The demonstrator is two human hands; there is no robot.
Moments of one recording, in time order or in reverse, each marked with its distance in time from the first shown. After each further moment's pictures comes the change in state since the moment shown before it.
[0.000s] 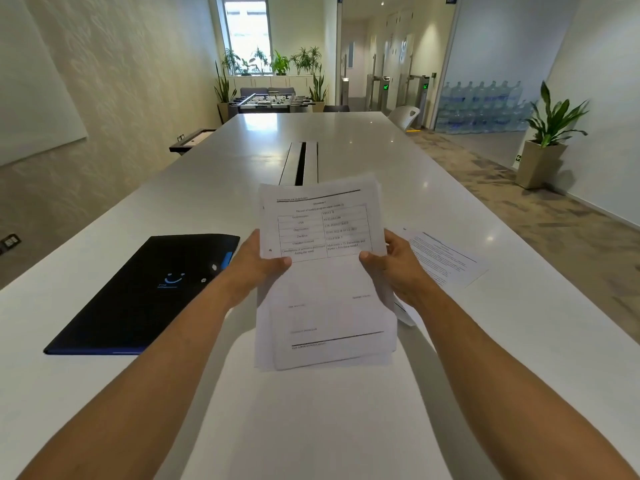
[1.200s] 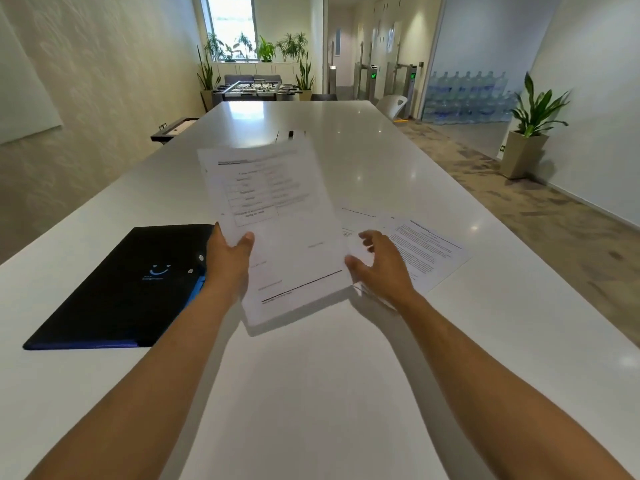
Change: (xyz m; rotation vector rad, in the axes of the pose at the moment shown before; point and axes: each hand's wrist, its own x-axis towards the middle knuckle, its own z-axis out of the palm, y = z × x) left_hand -0.002 -0.016 0.014 -0.196 0.576 0.024; right_hand -0.014 0.033 0.003 -0.738 0.195 -0.127
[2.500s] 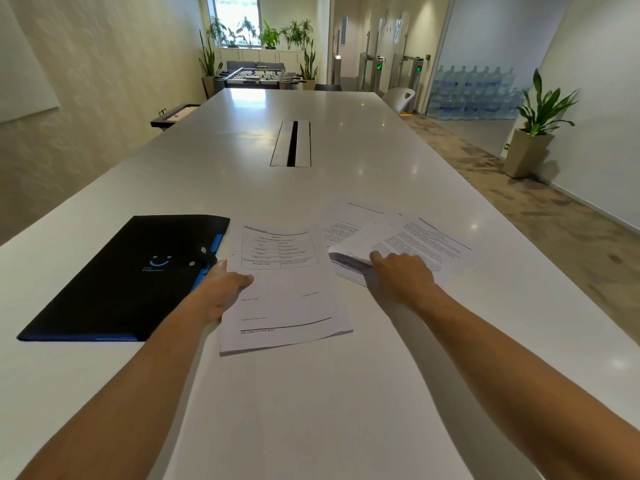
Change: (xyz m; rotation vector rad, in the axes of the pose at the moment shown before) left_hand 0.016 -0.044 -0.045 0.202 -0.270 -0.555; right_hand 0.010 0.013 -0.010 -0.950 -0.337 -0.208
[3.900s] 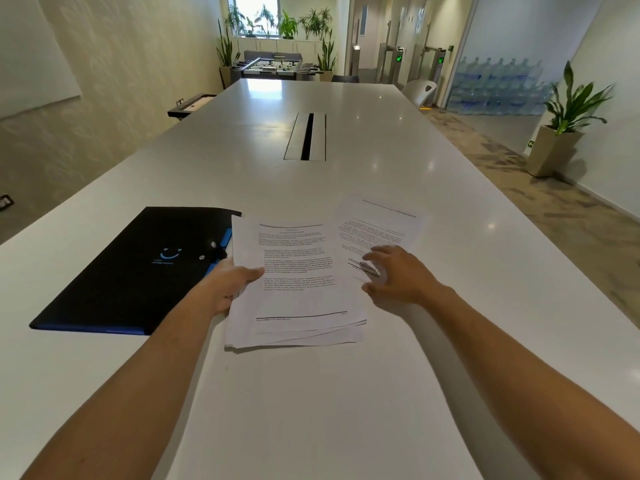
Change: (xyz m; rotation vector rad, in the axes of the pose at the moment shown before) left_hand 0.011 0.004 -0.006 -0.065 -0.051 -0.060; right_hand 0.024 -0.001 0.017 0.478 -0.040 -0.063
